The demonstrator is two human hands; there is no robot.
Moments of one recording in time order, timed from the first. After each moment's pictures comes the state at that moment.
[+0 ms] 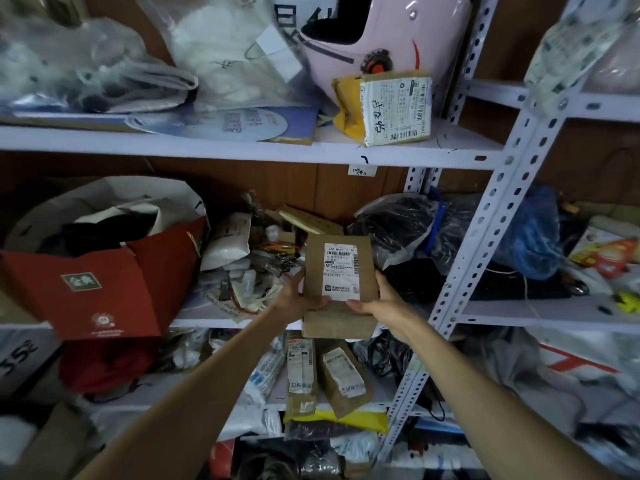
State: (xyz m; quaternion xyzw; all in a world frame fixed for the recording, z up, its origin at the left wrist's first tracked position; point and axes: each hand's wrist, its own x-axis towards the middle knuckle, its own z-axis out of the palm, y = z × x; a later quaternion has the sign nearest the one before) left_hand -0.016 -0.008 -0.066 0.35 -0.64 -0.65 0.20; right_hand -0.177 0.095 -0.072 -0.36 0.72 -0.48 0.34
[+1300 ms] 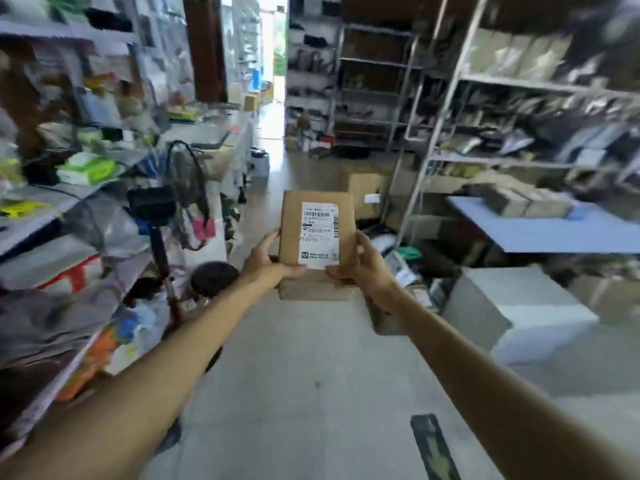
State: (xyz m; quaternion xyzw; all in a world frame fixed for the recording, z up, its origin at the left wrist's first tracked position) left_hand -0.078 0.613 -0.048 -0.24 -0.76 -0.58 -0.18; right_hand 0.048 0.769 -0.037 0.23 0.73 -0.62 -0.18
